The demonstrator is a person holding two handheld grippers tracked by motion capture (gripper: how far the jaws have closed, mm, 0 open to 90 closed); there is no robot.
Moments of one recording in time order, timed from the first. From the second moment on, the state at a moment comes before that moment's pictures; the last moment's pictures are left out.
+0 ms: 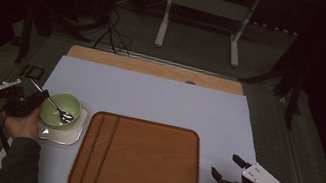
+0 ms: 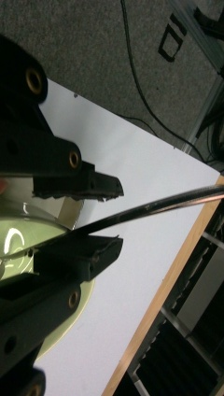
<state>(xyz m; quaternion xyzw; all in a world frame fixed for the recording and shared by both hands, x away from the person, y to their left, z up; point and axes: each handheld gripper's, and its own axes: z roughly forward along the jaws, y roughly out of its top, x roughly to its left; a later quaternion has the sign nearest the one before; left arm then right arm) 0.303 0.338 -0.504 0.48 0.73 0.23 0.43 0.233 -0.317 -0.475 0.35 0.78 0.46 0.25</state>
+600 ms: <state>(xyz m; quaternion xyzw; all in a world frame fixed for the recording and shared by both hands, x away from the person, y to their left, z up) 0.293 0.339 -0.491 0.46 0.70 0.22 0.49 0.234 -0.316 -0.475 0.35 0.78 0.46 0.25</state>
